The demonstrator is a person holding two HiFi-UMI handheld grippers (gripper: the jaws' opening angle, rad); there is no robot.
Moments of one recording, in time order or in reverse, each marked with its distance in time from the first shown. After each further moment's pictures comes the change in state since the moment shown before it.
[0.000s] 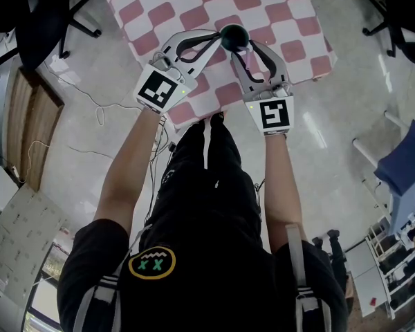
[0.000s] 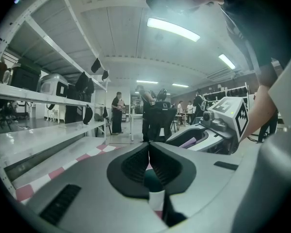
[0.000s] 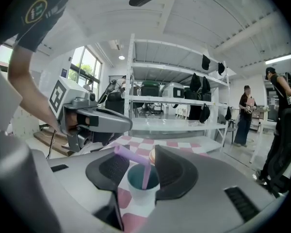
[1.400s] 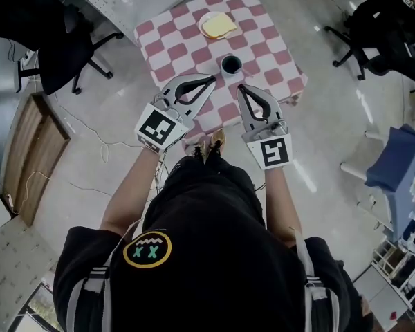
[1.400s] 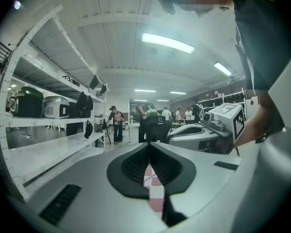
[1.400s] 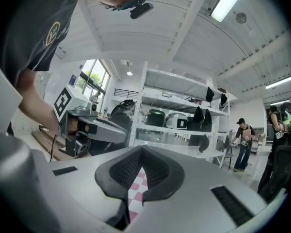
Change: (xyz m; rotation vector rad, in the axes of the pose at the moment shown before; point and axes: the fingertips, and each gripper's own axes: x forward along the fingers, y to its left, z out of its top) left arm -0.126 -0.063 0.158 0.005 -0.063 0.008; right arm -0.115 0.086 0.186 -0.088 -0.223 -0.032
